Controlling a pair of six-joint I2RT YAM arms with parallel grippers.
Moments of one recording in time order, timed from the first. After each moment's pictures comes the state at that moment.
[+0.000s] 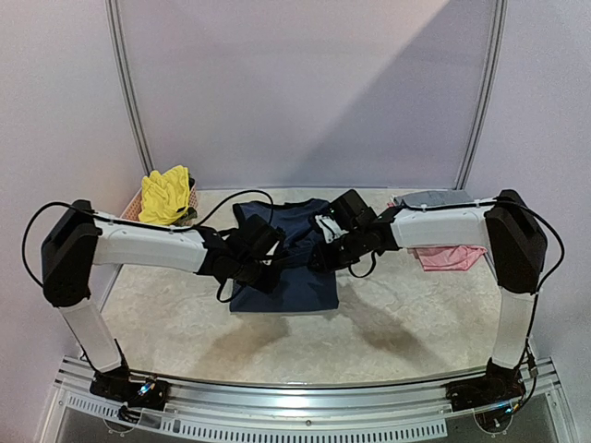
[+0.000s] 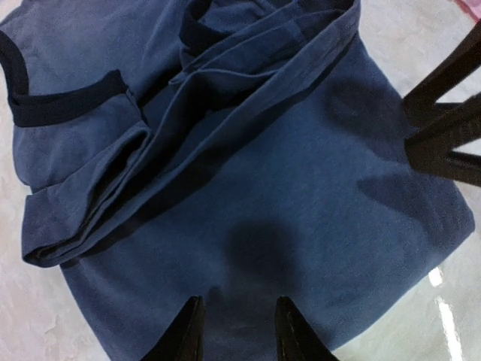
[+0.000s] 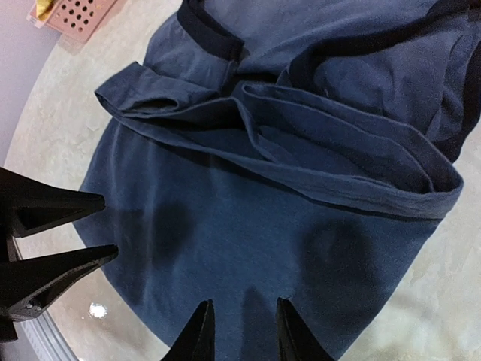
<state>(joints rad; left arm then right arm) -0.90 1.74 1.08 -0.33 -0.24 -0.36 0.81 1.95 1.37 -0.30 -0.20 0.40</state>
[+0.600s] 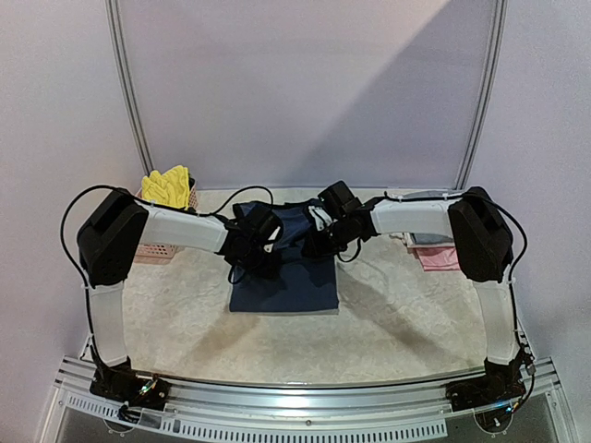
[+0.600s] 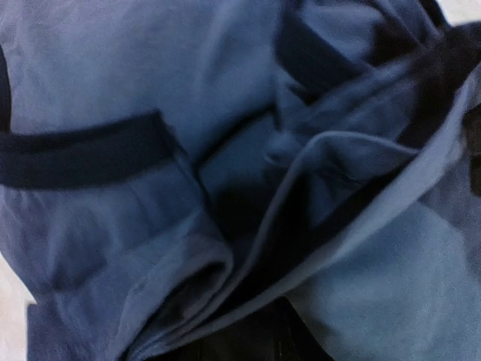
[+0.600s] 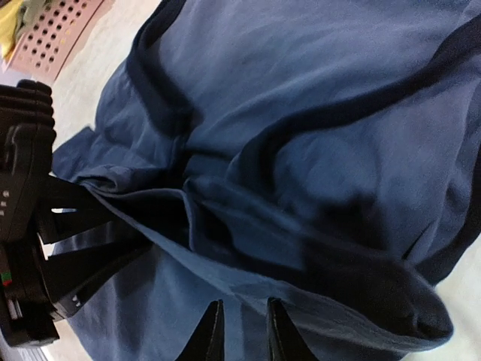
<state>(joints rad) -0.74 2.02 1.28 -0.32 -0.18 -0.28 0.74 2.20 1.64 -0.34 -0.24 0.38</state>
